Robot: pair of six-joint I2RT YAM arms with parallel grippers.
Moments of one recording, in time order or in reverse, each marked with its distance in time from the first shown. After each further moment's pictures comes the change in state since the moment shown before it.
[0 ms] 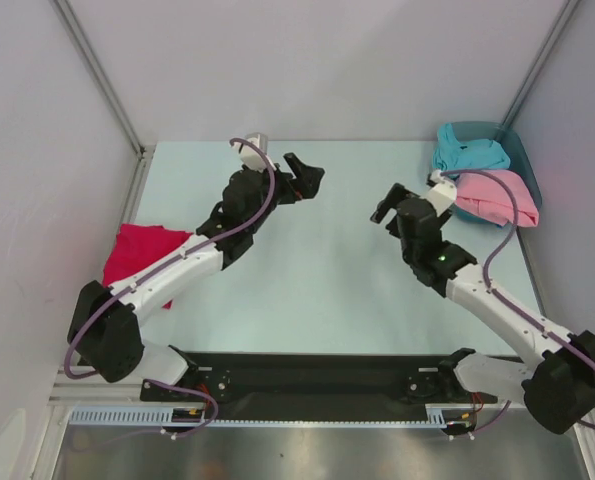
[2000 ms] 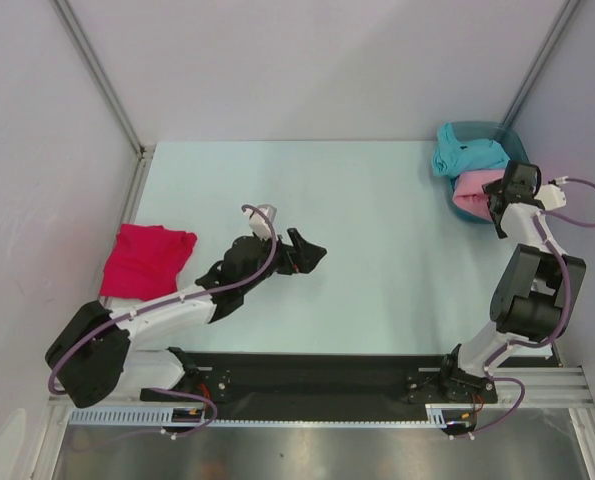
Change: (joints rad) left arm -0.111 -0.165 -0.509 0.162 0.124 -0.115; right arm -0.880 0.502 0.332 -0.167 -0.254 0.269
